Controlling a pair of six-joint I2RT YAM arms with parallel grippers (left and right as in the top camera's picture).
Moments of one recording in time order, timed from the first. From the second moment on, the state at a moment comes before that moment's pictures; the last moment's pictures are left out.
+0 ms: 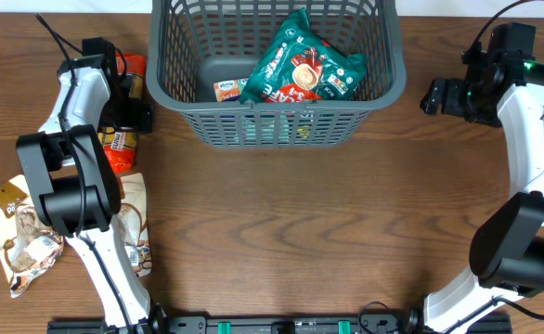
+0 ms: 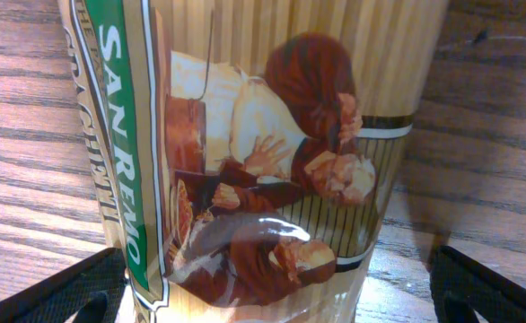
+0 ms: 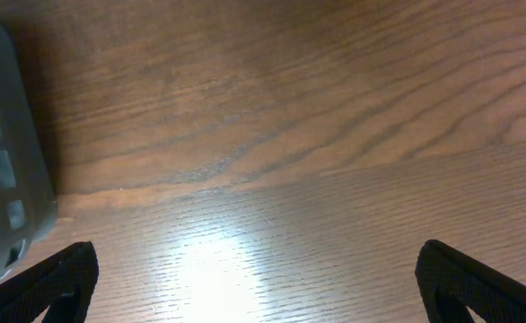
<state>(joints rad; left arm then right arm) 0.17 2.26 1.74 -0.96 -0.09 0.15 -0.22 1.85 1.63 -0.99 -0.05 0.01</state>
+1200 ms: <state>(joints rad) 0.17 1.68 1.76 -1.12 -0.04 0.02 -0.22 1.85 1.63 -1.03 -0.05 0.00</state>
